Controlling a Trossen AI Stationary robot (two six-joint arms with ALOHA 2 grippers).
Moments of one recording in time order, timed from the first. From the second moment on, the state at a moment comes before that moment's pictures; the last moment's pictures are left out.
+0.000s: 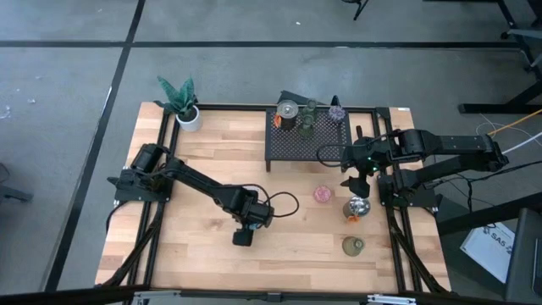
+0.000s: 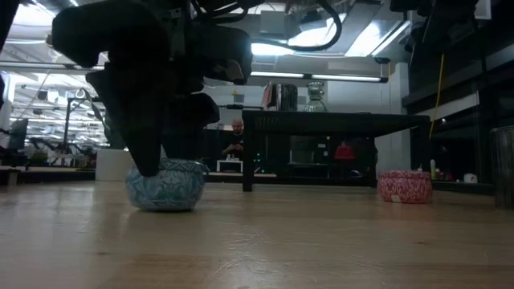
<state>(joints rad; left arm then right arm) -0.30 1.91 1.31 -0.73 0.05 -0.26 0.06 1.02 1.06 -1.09 -0.03 0.36</state>
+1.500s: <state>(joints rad) 0.18 1.91 1.91 -1.12 0.02 -0.29 0.06 1.01 1.06 -1.10 -0.03 0.36</state>
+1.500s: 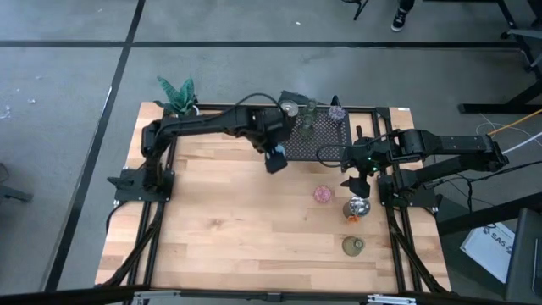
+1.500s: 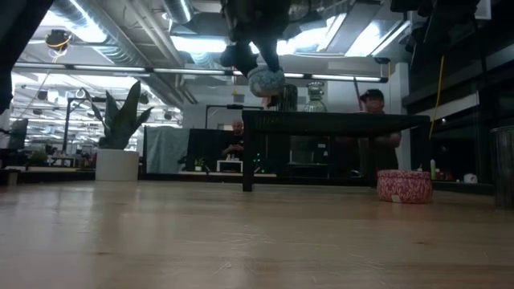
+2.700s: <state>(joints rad) 0.24 1.98 1.90 -1.00 -0.03 -0.23 0.06 1.01 1.06 -1.10 -0.03 0.36</state>
